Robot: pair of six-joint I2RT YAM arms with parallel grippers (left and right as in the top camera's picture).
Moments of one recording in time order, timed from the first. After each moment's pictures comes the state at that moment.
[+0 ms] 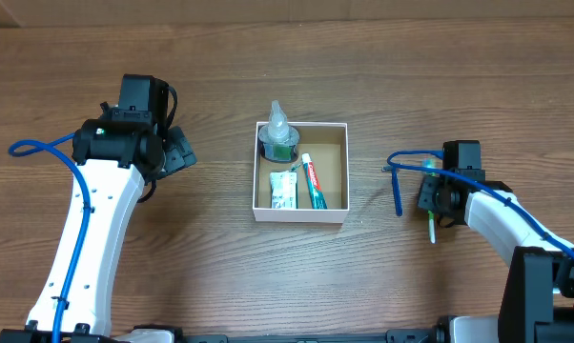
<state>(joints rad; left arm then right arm) -0.09 1.47 1.36 -1.17 -0.27 -0.57 -0.05 1.57 0.71 -0.39 0.11 0.22</state>
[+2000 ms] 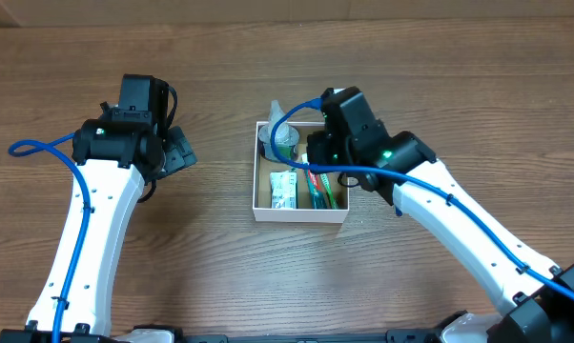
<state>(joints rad) -0.09 1.47 1.36 -1.17 -0.27 -0.57 0.57 1.57 1.29 -0.68 -0.02 0.41</state>
